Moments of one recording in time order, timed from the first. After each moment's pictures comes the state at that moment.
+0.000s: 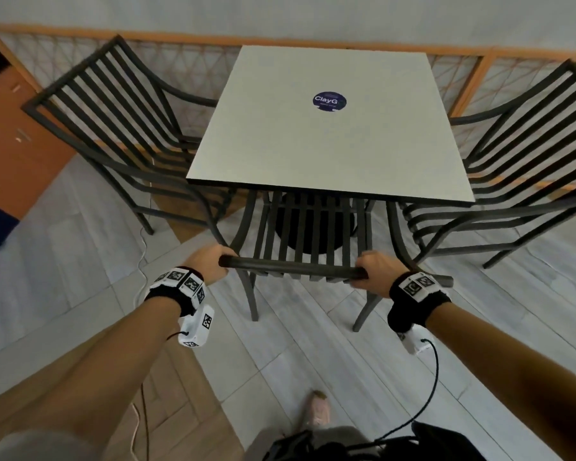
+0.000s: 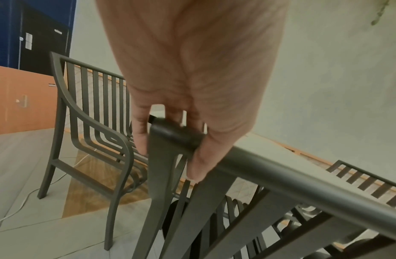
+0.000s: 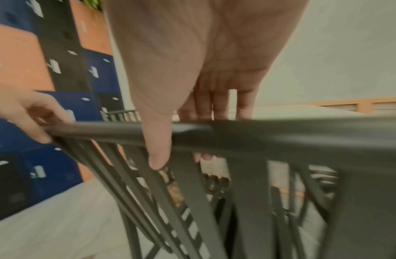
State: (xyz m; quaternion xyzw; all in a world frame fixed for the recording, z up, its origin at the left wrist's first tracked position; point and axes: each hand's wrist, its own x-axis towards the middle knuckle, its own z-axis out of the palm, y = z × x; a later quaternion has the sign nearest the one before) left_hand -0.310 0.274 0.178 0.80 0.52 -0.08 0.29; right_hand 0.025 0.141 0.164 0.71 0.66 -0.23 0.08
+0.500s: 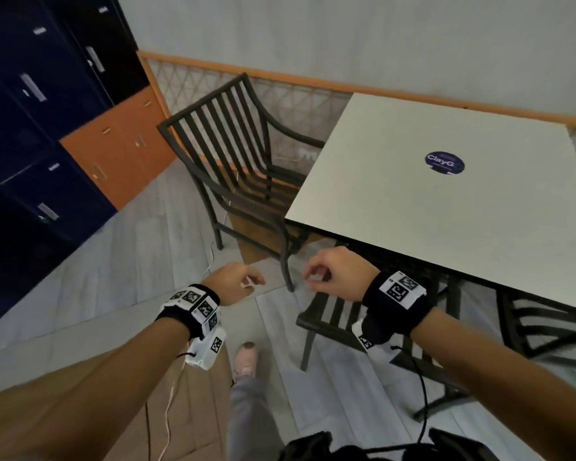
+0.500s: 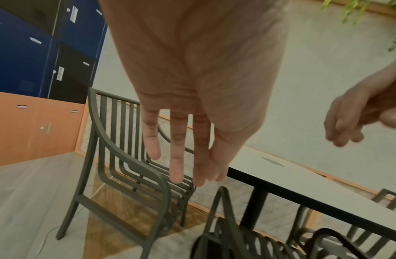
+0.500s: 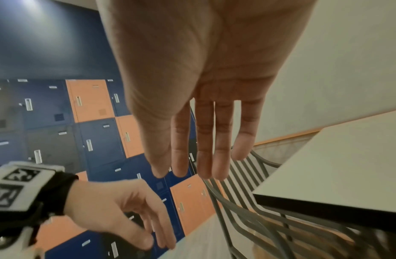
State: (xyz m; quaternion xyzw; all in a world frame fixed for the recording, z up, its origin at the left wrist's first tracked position) left_hand -0.449 0.374 0.185 0.80 0.52 -0.05 0.29; right_hand -0.186 0.337 0.240 0.49 0.82 -0.27 -0.08
